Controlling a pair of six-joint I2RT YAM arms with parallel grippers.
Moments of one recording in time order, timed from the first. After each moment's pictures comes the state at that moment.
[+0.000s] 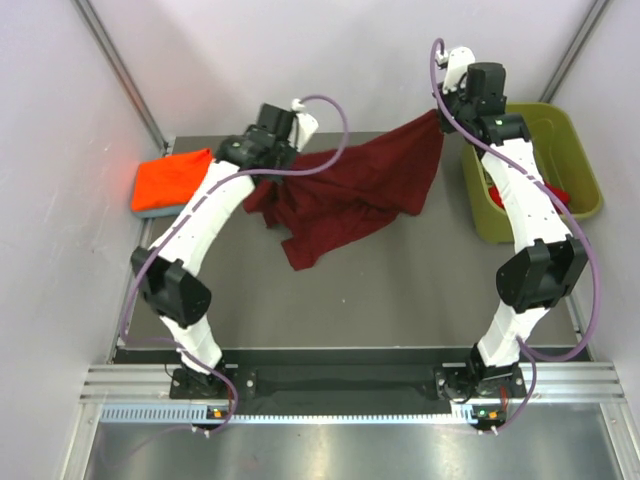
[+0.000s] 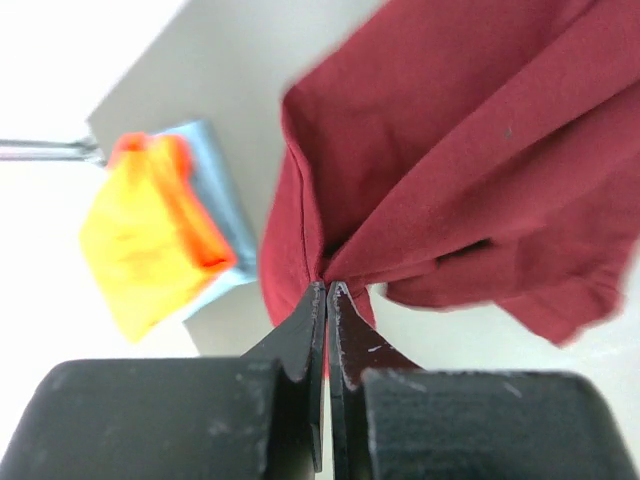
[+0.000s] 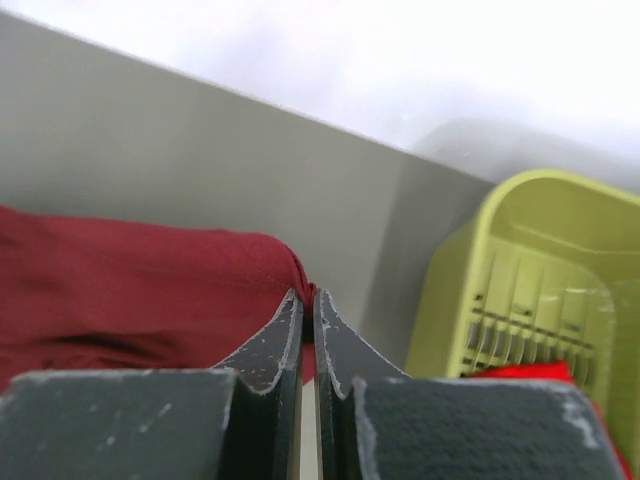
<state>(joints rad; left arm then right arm) -0.51 1.80 1.90 -0.93 -0.30 0.30 0.17 1.79 1.94 -0.58 -0.05 -0.20</state>
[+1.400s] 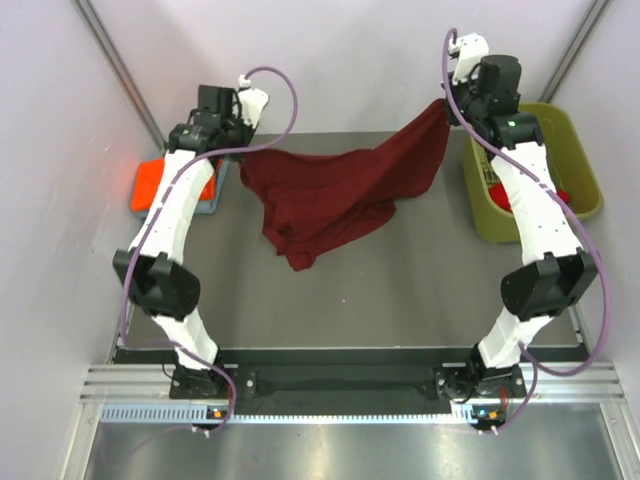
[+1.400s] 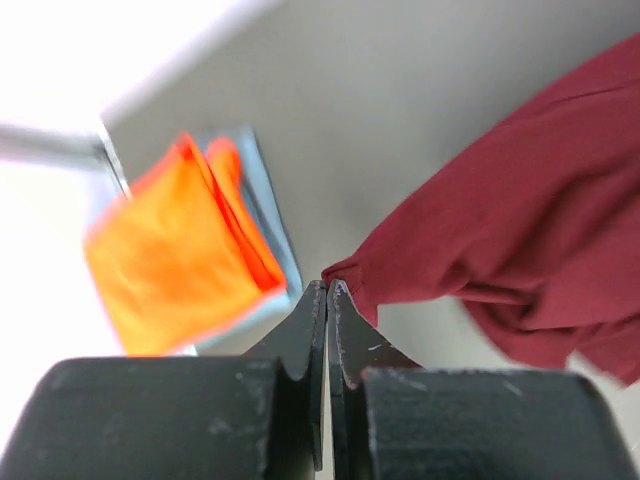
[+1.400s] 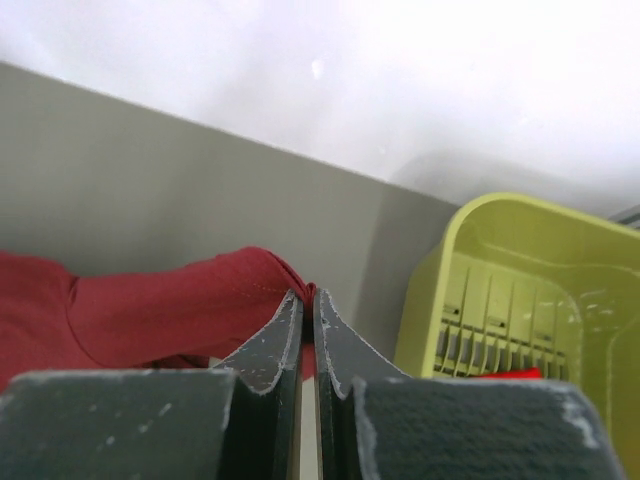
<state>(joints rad) -0.20 1.80 1.95 -0.87 -0.07 0.39 0.16 1.74 1.97 -0.57 -0.03 -0.19</state>
